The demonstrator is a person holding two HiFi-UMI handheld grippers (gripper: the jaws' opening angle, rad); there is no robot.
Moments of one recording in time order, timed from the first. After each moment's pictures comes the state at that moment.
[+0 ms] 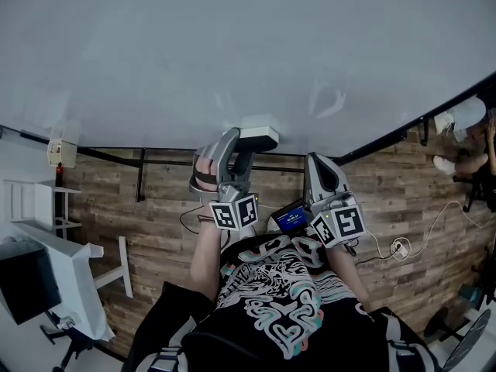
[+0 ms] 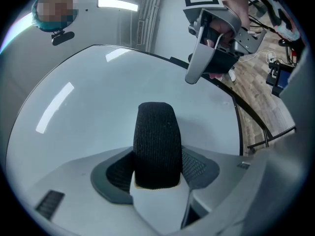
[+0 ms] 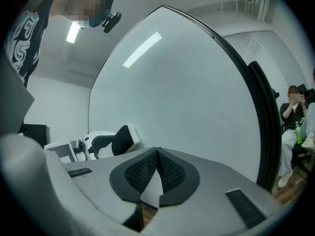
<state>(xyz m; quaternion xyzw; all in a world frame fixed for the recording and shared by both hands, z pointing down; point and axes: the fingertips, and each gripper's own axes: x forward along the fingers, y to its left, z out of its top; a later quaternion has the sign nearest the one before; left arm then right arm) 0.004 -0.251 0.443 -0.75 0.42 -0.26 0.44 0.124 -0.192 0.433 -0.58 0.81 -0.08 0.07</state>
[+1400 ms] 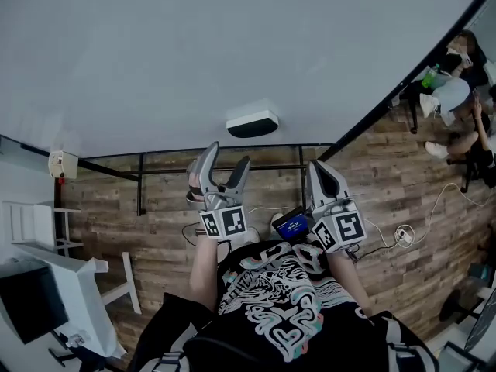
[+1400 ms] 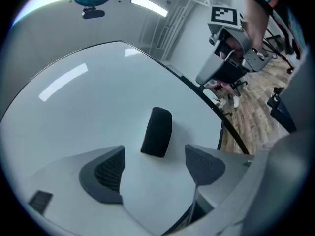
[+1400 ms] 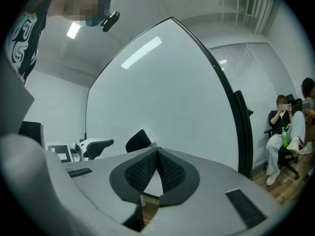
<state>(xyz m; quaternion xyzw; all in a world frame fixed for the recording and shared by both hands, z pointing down) -0.046 -0.199 0.449 -0.83 0.41 -0.20 0.33 0.106 -0.126 0.417 -0.62 0.78 -0.07 0.07</state>
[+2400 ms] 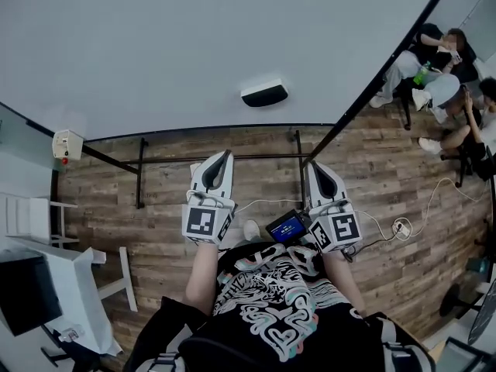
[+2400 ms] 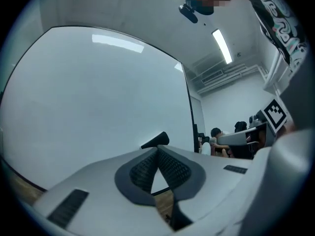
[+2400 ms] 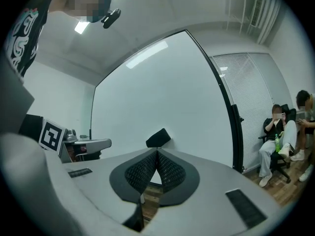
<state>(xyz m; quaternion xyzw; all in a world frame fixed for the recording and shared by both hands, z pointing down) -0.118 -0.113 0.412 -0.92 0.39 0.00 0.00 0.051 -0.043 0.412 -0.63 0.77 -0.04 0.06</state>
